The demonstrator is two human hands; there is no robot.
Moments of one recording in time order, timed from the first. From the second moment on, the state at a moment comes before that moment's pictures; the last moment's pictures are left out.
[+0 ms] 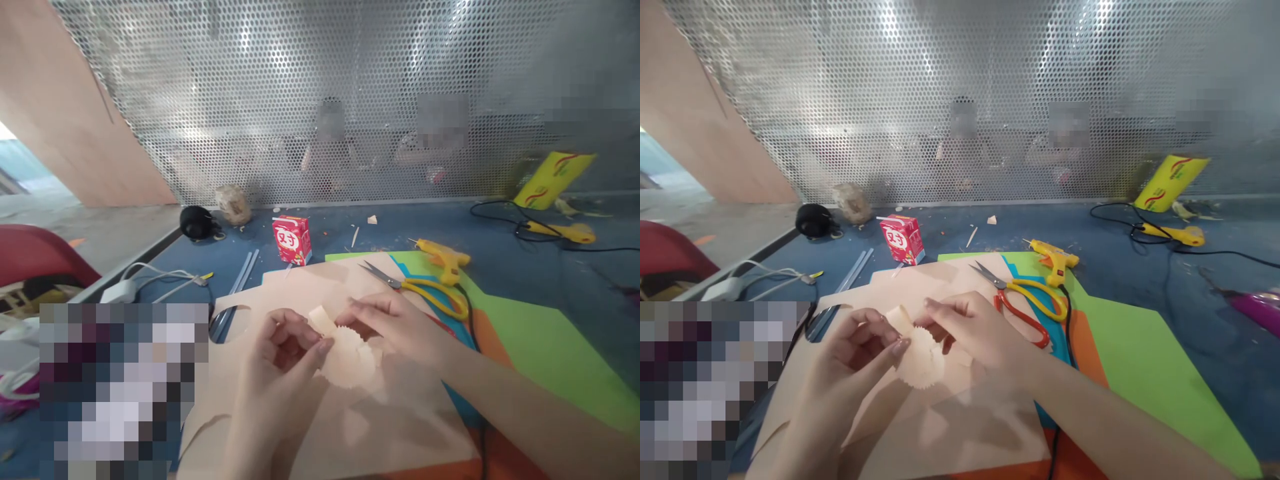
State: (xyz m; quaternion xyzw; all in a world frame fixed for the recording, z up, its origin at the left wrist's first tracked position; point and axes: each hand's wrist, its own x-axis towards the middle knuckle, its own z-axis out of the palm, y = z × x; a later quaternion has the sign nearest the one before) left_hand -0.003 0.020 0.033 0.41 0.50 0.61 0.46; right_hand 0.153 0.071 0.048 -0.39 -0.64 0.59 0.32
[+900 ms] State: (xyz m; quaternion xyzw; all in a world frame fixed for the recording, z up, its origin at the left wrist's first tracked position) left_hand -0.004 0.016 0.031 0.43 0.55 0.57 0.43; right_hand 0.154 0.069 0.045 -0.39 -0.62 0.63 0.27
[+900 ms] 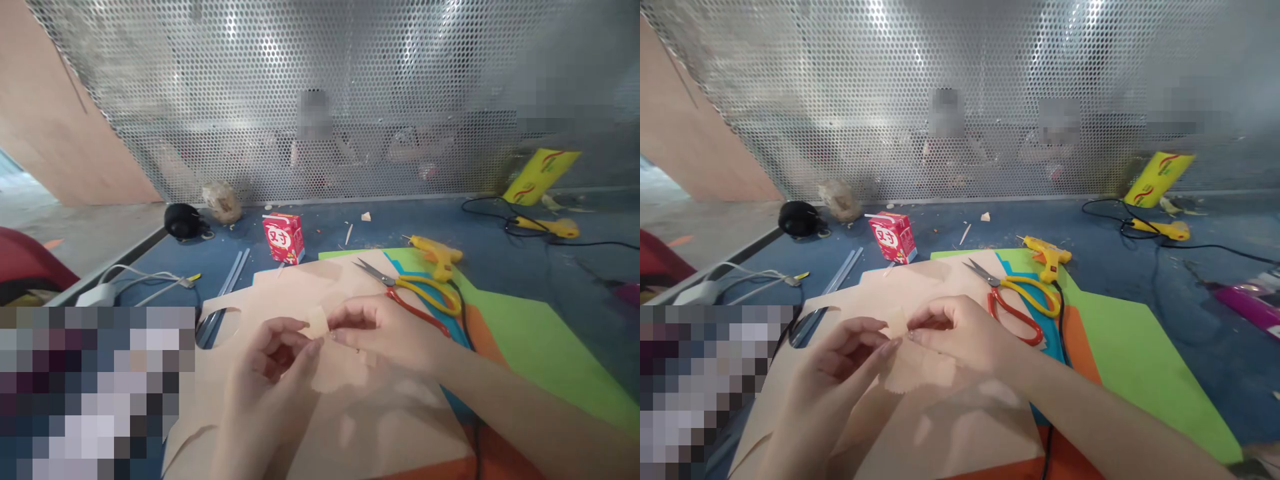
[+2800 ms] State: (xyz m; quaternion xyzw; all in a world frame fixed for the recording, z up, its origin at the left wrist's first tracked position) left_hand -0.007 0.017 0.024 0.45 0.56 0.54 0.44; right_hand 0.148 0.068 0.045 -0.38 -0.61 0.64 0.28
